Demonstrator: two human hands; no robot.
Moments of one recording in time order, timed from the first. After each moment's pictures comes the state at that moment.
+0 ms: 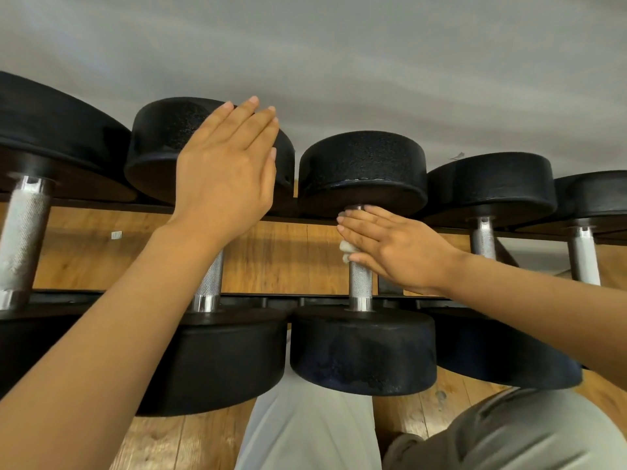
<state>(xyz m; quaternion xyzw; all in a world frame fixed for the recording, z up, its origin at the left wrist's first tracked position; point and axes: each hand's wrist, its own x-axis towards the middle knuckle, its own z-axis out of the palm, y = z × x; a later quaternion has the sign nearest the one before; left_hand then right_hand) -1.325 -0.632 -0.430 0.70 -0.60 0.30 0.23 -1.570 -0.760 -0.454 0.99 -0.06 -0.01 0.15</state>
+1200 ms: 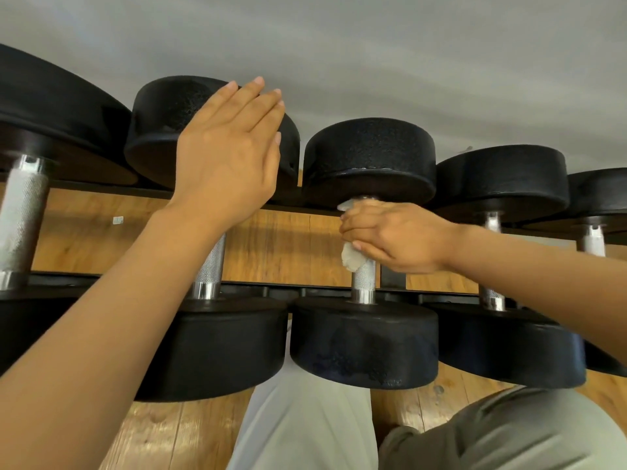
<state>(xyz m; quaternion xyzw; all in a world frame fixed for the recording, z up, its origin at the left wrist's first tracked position) -1.323 -0.633 -0.431 0.70 -0.60 0.30 0.24 -1.555 -0.773 -0.440 1.00 0.02 -0.08 0.03</state>
